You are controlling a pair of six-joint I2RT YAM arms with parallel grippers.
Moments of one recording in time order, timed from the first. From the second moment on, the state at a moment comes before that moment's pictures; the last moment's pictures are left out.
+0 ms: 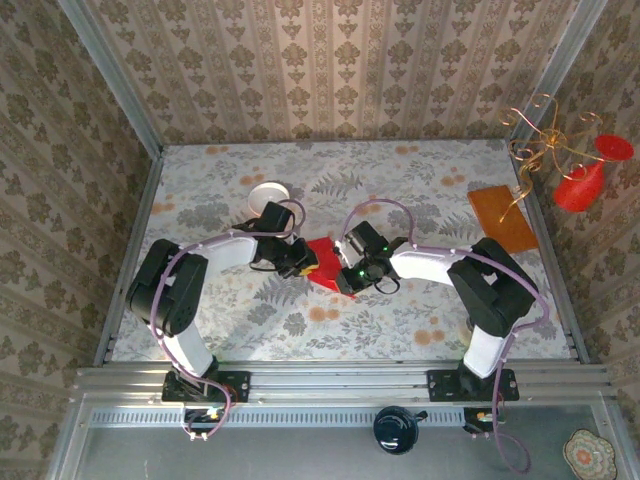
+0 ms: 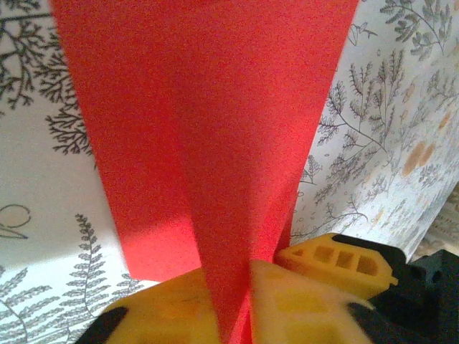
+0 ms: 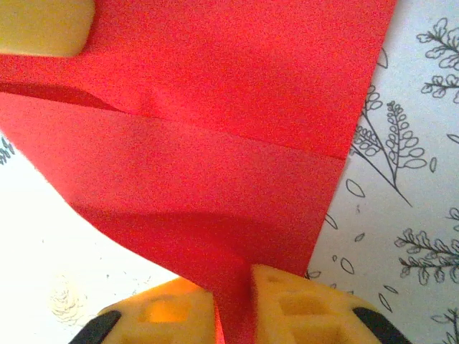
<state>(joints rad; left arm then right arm) -0.54 1.72 0.95 -0.33 0.56 -0.91 0.66 1.76 0.95 -0.32 -0.29 0.21</state>
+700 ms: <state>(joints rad) -0.54 1.73 1.05 -0.35 0.58 -1.00 0.85 1.66 0.92 -0.24 0.15 0.08</state>
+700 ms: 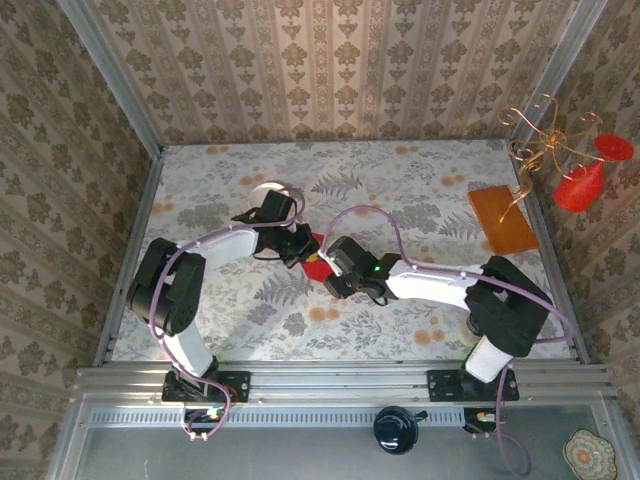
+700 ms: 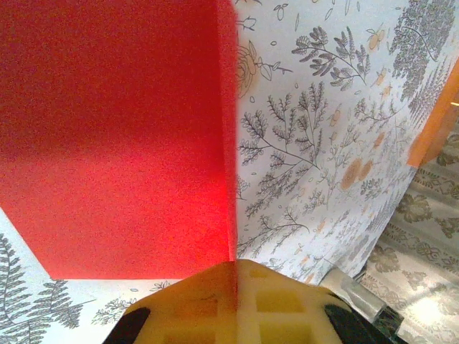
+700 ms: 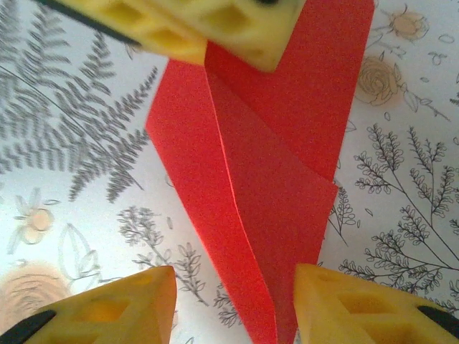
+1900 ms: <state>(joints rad) -0.46 1.72 1.05 -0.44 0.55 -0.95 0.84 1.76 0.96 -0.25 0.10 0.03</state>
